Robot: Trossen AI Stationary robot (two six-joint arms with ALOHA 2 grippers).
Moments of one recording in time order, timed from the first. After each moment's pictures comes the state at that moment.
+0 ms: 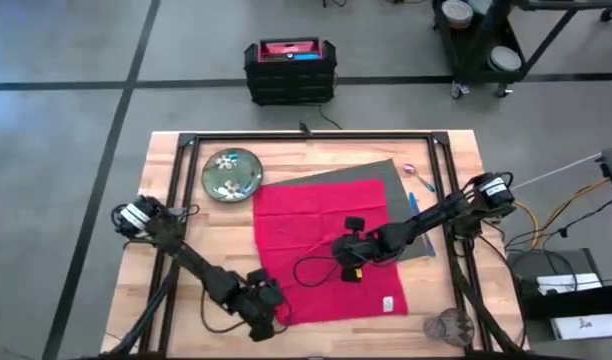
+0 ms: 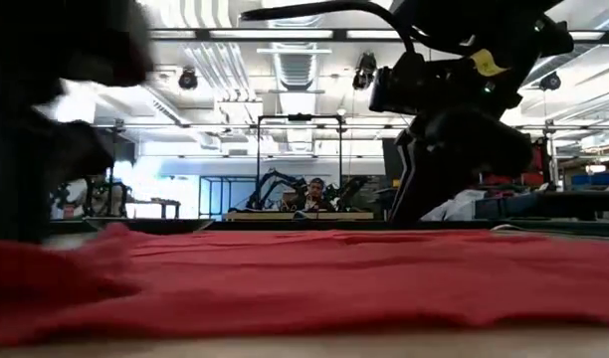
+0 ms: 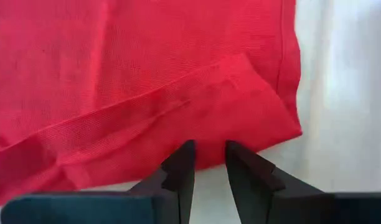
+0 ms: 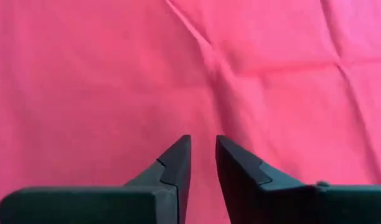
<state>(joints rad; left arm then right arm) -0.72 1.82 1.06 -0.35 -0.20 -0.91 0.29 1.75 0.94 -0.26 0.31 0.27</state>
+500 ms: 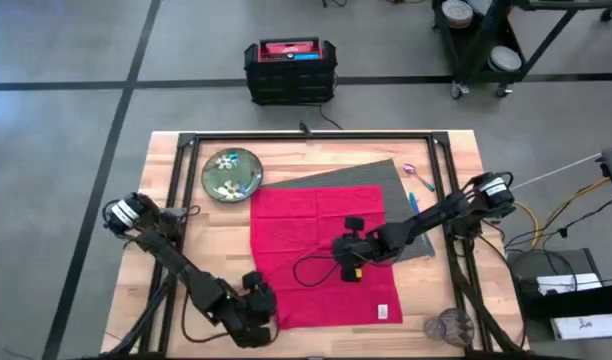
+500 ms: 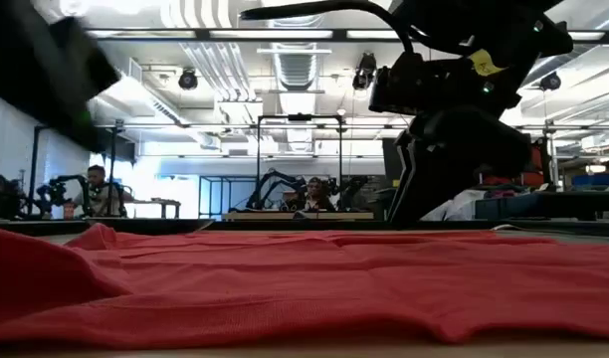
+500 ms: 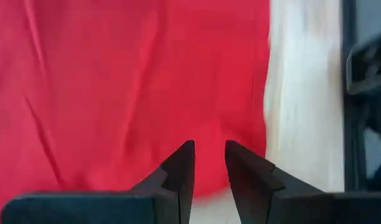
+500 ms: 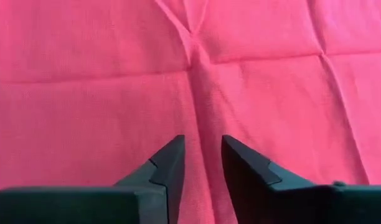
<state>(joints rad) -0.76 1.78 1.14 -0.37 -0.51 -0.86 0.29 1.74 0.94 -0.25 0.31 0.29</state>
